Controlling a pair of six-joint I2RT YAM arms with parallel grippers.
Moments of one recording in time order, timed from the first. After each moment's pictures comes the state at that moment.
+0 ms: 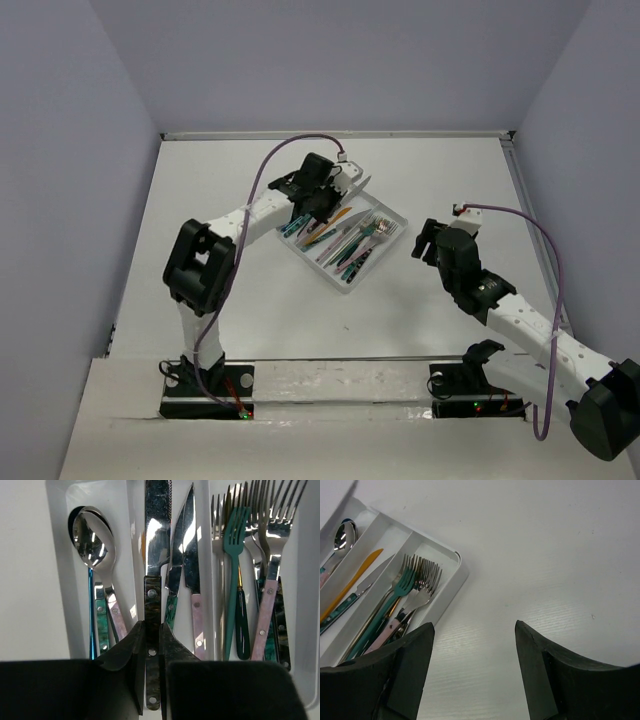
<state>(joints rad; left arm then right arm) -0.61 1.80 1.42 -0.38 0.10 0.19 0.54 0.89 0.55 -0.12 0.56 0.48</state>
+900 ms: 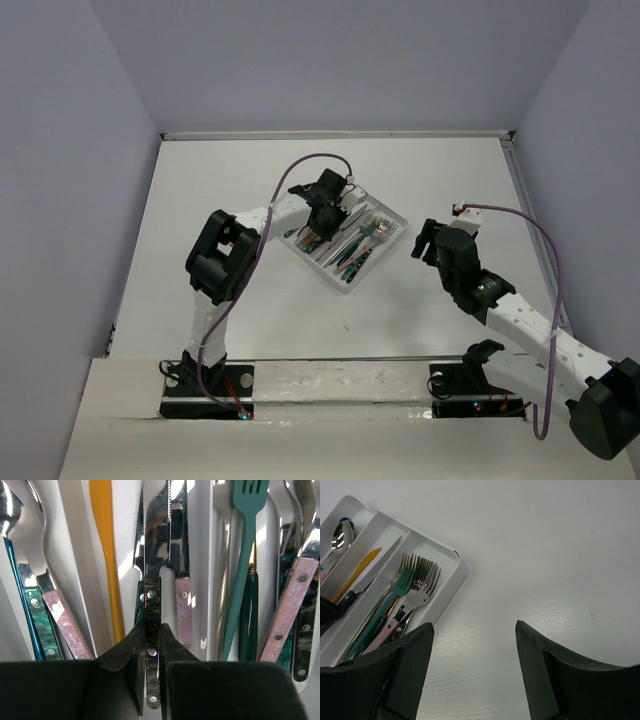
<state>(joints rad) -0.66 2.03 1.51 -0.51 0.06 0.15 0.54 0.90 0.55 -0.12 0.56 0.48</state>
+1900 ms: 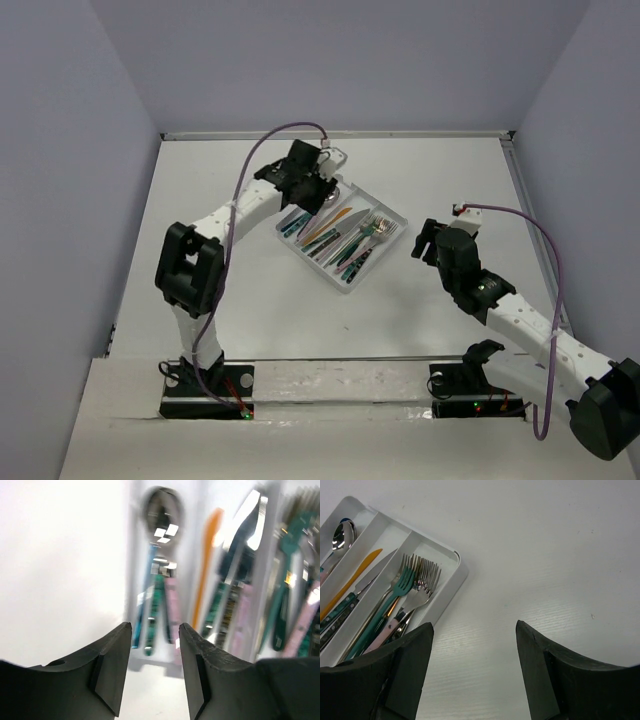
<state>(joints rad) -0.59 1.87 1.54 -0.54 0.01 0.17 0.54 0.90 0.55 -0.12 0.56 0.48</state>
